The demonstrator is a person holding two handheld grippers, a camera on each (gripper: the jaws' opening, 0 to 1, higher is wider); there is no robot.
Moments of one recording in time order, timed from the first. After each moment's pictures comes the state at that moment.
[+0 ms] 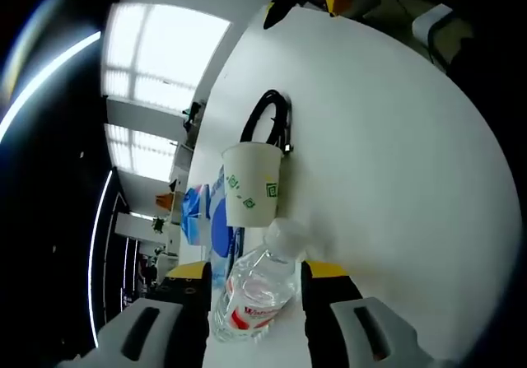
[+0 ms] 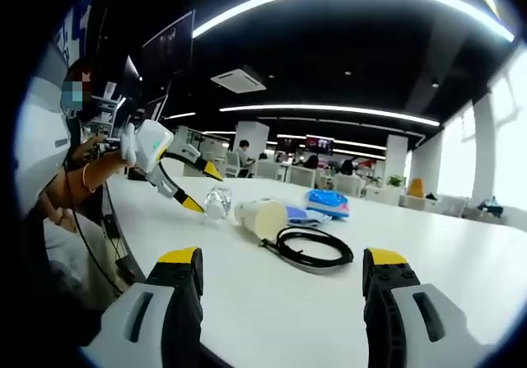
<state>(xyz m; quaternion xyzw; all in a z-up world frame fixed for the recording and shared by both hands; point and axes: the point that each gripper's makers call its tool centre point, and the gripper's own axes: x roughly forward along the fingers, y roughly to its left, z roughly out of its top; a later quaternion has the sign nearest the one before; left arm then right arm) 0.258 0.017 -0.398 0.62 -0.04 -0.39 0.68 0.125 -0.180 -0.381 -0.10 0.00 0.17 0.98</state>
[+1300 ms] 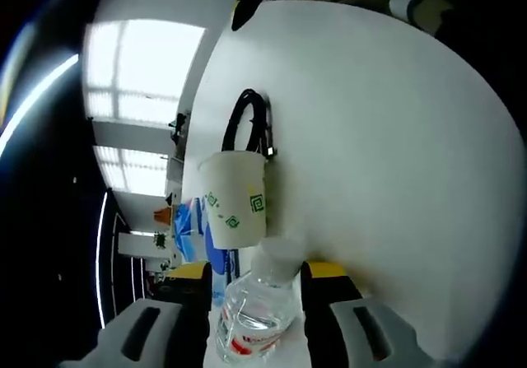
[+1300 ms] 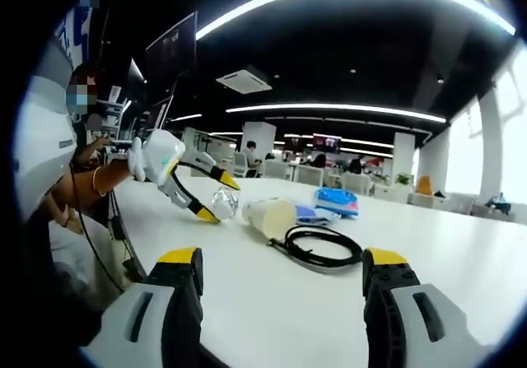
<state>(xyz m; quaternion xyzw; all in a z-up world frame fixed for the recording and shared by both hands) 0.262 -0.005 -0.414 0.66 -0.06 -0.40 0.63 0.129 -0.171 -0.387 -0.09 0.01 0.20 0.98</state>
